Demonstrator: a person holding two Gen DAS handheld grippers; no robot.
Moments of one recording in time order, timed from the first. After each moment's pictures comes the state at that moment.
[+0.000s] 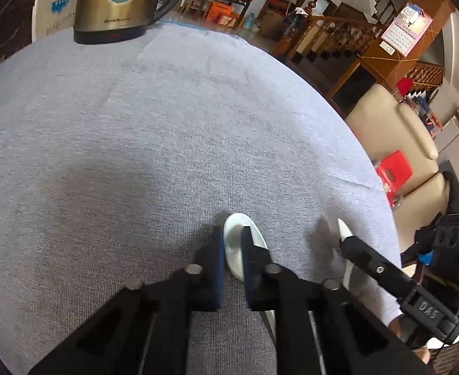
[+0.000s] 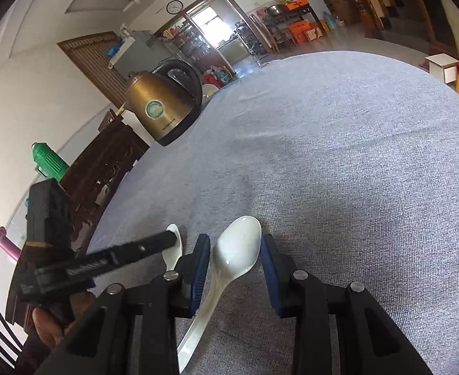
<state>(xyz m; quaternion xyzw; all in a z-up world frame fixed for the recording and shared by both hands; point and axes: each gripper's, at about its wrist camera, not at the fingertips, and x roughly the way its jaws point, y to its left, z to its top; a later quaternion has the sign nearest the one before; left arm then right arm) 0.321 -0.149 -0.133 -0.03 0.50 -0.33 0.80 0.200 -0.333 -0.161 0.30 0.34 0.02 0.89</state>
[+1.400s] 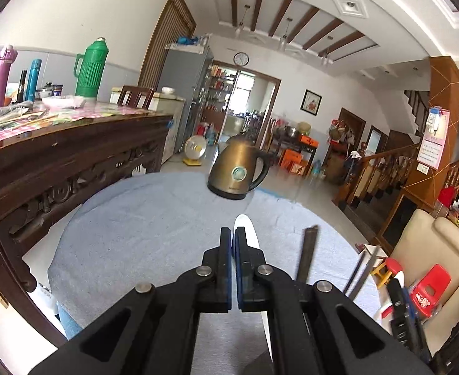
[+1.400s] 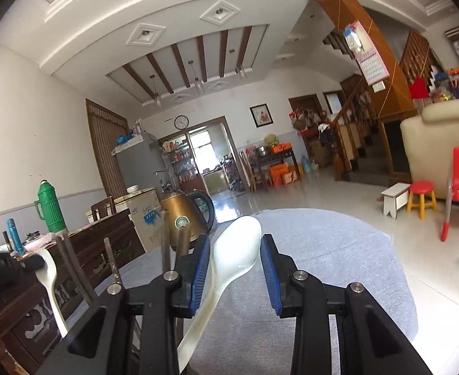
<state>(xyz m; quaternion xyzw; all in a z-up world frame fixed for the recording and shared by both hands) 0.101 0.018 0.033 -0.13 0.20 -0.11 0.96 0.015 -0.189 -0.030 0.15 0.04 -0.15 0.98</state>
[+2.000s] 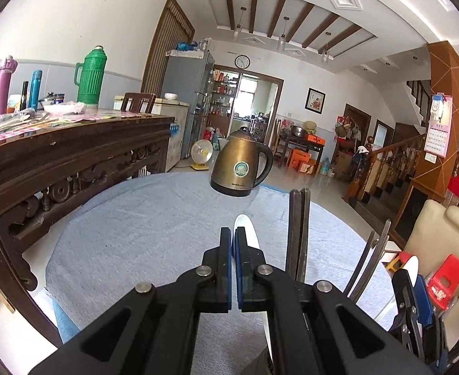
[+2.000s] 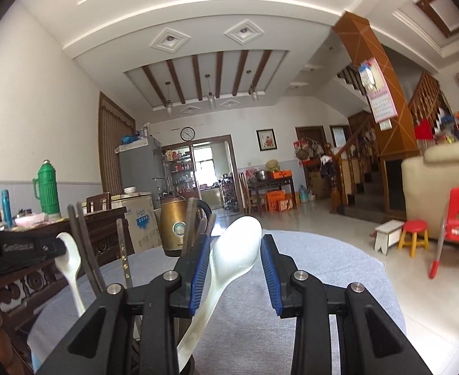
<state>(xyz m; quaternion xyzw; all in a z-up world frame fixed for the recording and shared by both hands) 0.091 -0.013 0.006 -0.09 0.19 -0.09 0.97 0.022 -0.146 -0.041 0.06 0.00 -0.15 0.99</state>
